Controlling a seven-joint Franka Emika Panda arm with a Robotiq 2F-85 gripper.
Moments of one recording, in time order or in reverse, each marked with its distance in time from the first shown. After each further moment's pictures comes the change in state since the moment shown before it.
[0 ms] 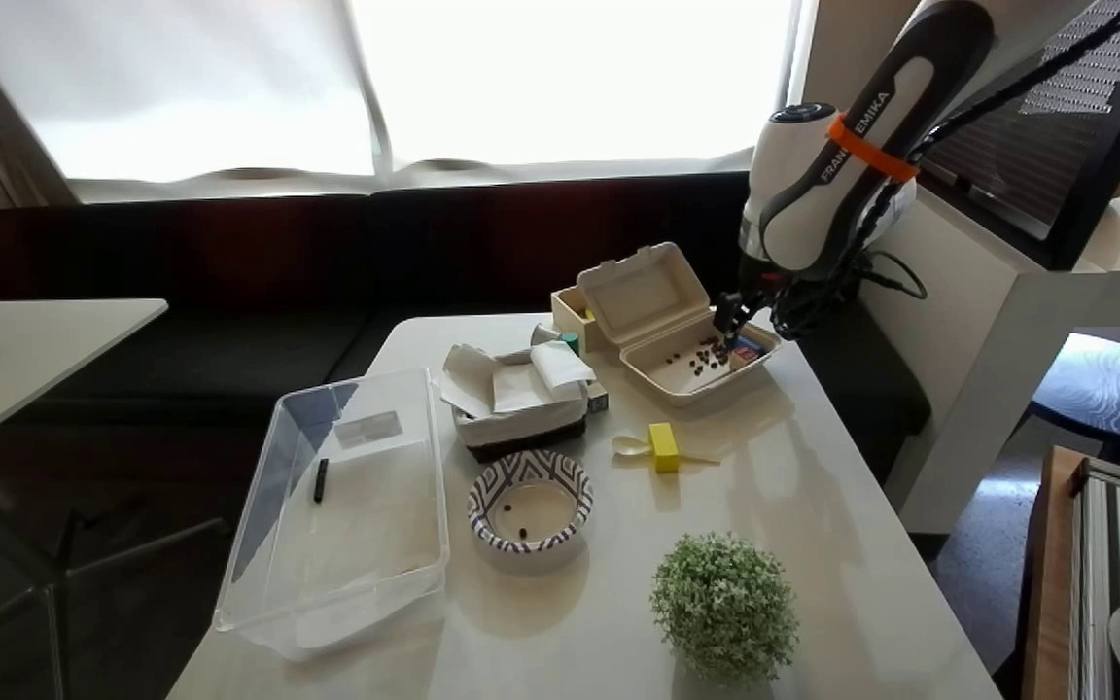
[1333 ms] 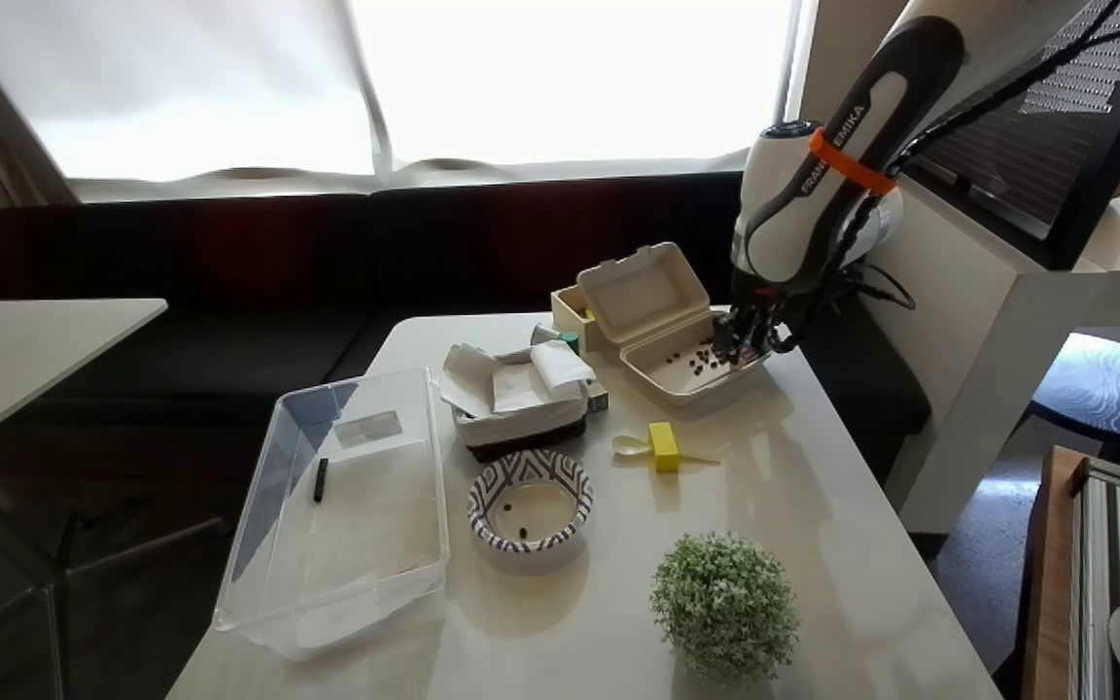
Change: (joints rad) arm 0.007 0.037 0.031 0.006 0.089 0.006 -0.121
